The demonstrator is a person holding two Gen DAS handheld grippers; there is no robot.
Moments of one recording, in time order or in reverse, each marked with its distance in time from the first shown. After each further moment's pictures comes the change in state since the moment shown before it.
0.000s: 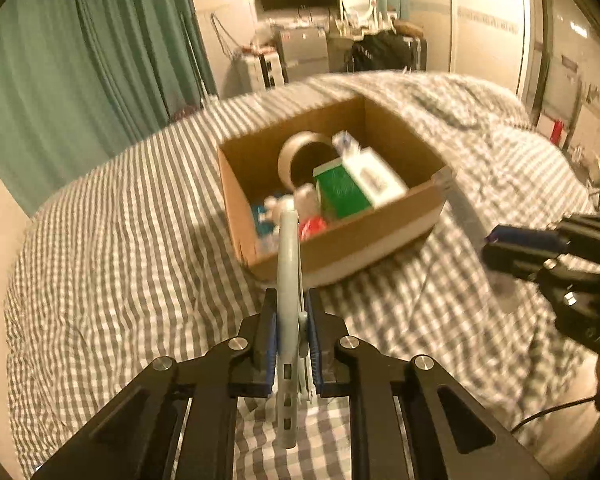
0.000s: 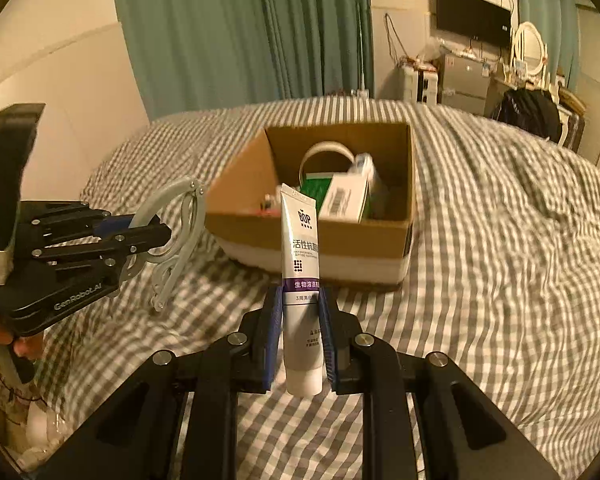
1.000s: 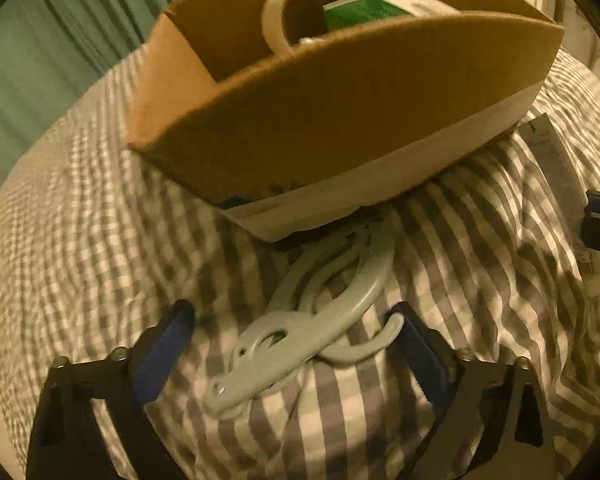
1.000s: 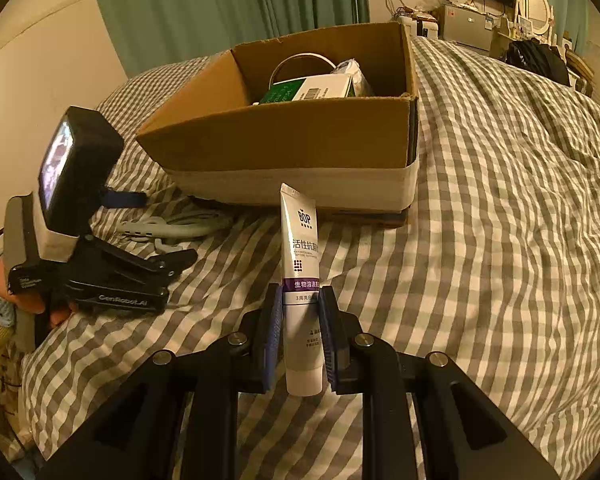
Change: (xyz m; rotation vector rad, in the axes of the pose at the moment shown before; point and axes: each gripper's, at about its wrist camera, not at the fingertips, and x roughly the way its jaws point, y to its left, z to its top) left arm 0.156 0.001 -0.050 0.079 0.292 0.008; right arm 0.074 -0.028 -0.042 0.042 0.183 0.016
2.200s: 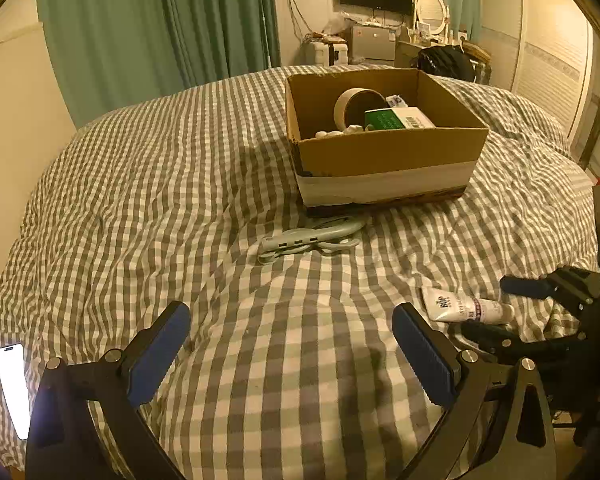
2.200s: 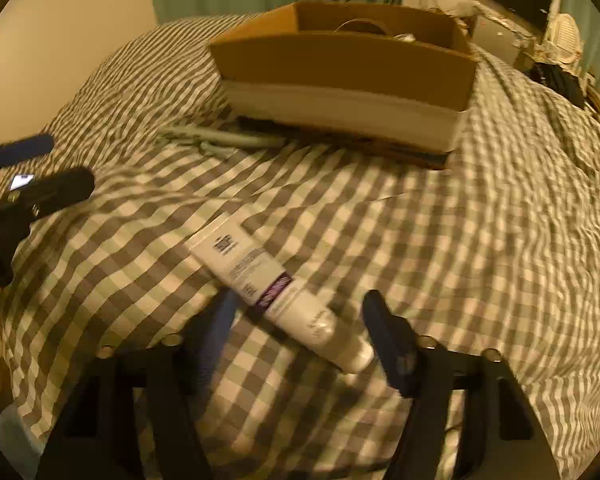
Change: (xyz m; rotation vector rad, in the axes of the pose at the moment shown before) left arm -0.135 -0.005 -0.098 -0.339 -0.235 0.073; right arm -0.007 0.049 -0.056 -0.161 0.089 -0.035
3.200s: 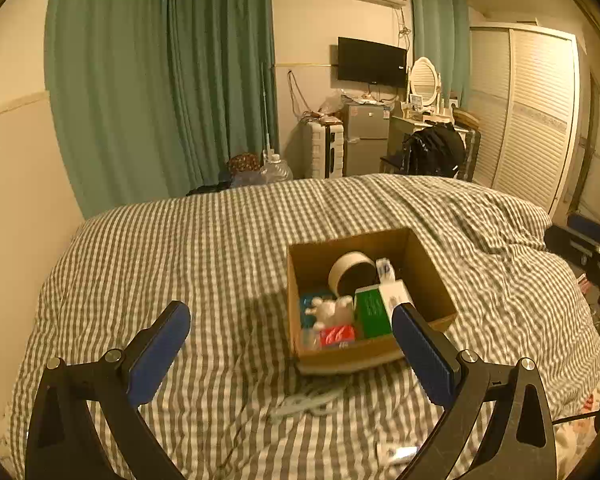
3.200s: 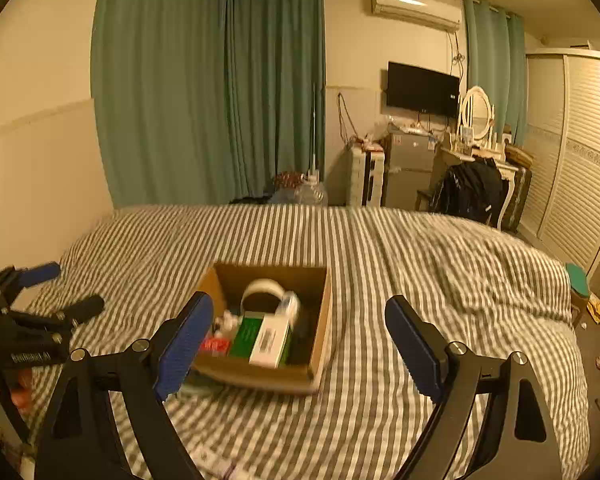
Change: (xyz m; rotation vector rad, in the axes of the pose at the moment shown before) left arm -0.082 0.015 0.140 -0.023 -0.258 -0.028; right arm -0.203 -0.060 0.119 0.166 -0.514 -0.187
